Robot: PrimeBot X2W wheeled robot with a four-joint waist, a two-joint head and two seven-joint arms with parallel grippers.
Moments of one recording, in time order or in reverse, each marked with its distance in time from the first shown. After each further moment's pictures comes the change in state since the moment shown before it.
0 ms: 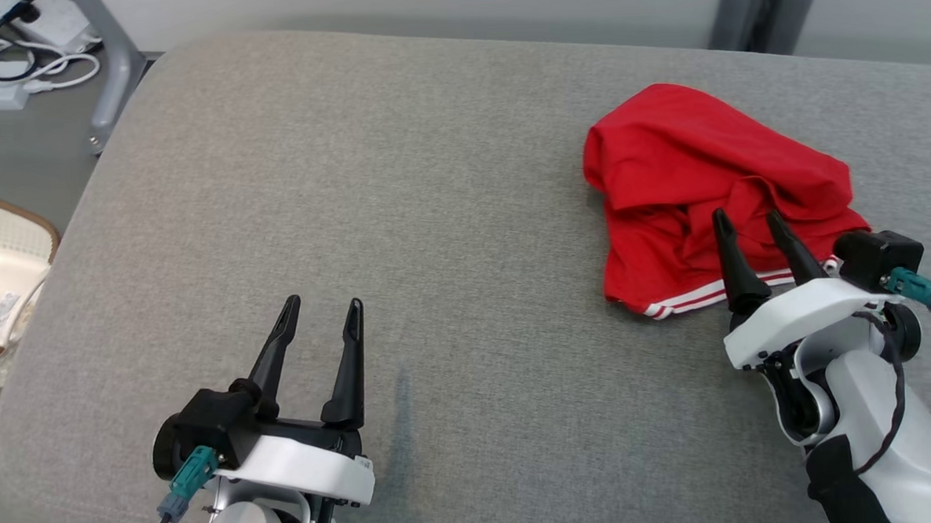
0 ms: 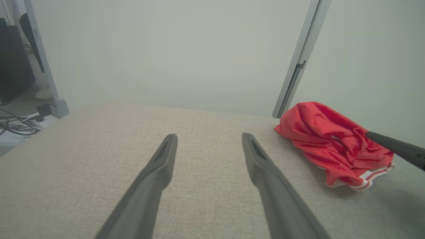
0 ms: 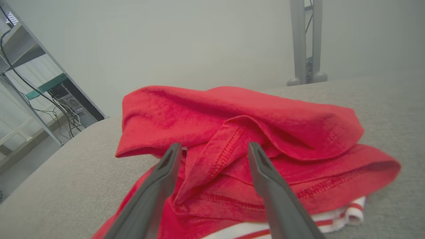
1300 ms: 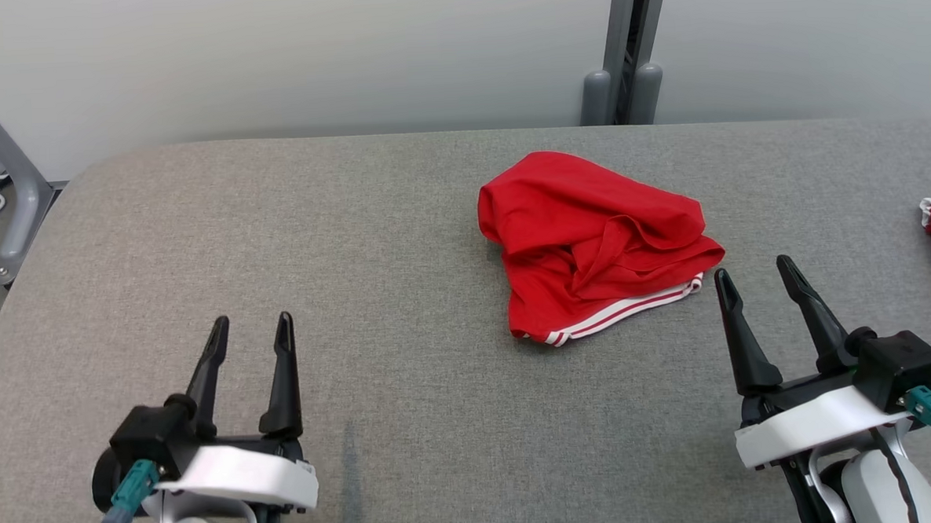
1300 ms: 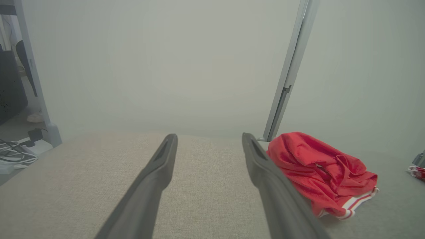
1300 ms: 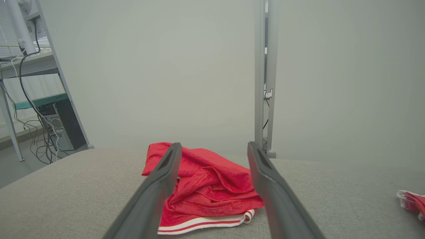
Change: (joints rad) left arm -0.006 0.117 0.002 0.022 -0.093 0.087 0.000; right arm 0.328 -0.004 -0.027 -0.459 -0.215 0.000 -0.061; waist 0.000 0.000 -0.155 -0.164
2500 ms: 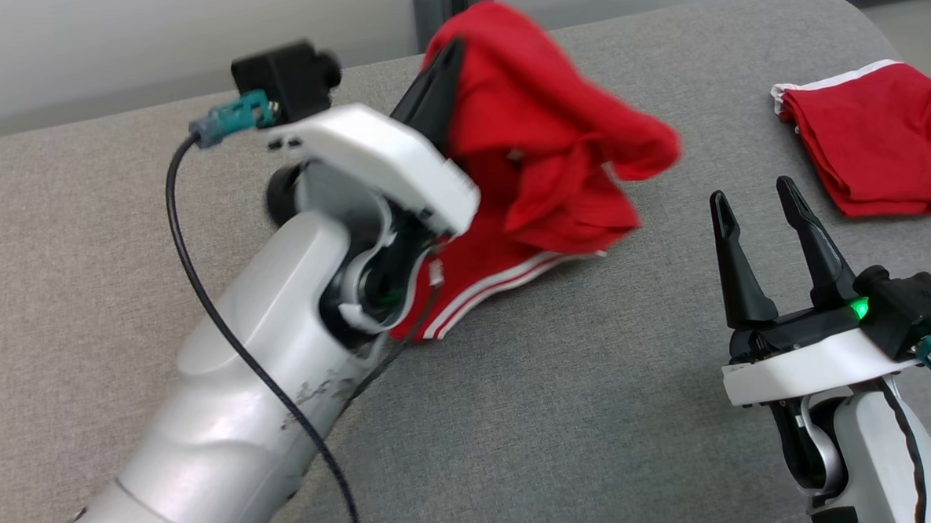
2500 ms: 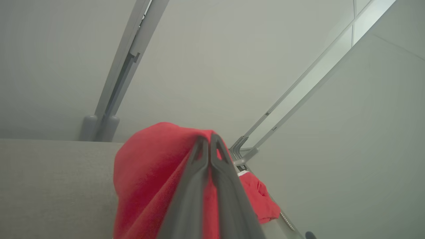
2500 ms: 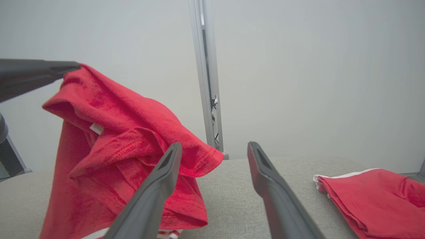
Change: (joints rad) left arm -0.716 -0.079 -0.464 0.130 -0.765 0.168 0.219; right arm -0.103 0.038 -0.005 -0.056 0.003 0.000 0.000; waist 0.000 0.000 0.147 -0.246
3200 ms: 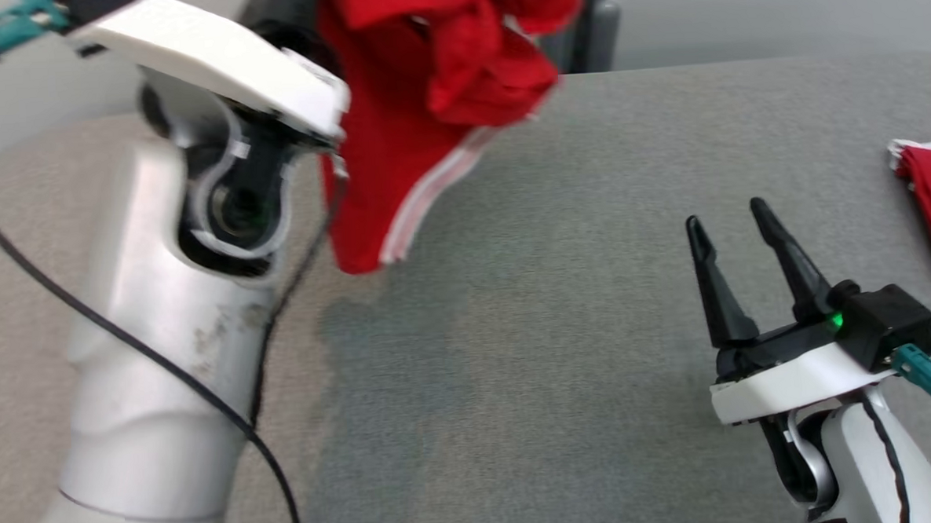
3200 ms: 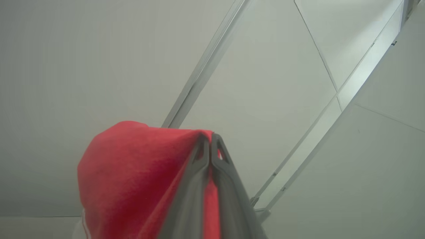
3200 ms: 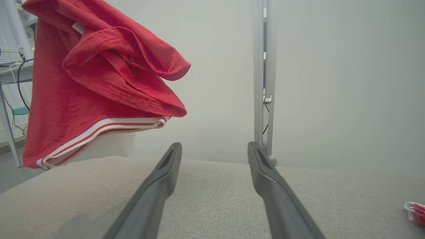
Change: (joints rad) left arm -0.006 -0.029 0.447 -0.051 0.195 -0.208 0.208; right arm 0.012 -0.025 0.064 0.028 -0.002 0.000 0.001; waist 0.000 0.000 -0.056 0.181
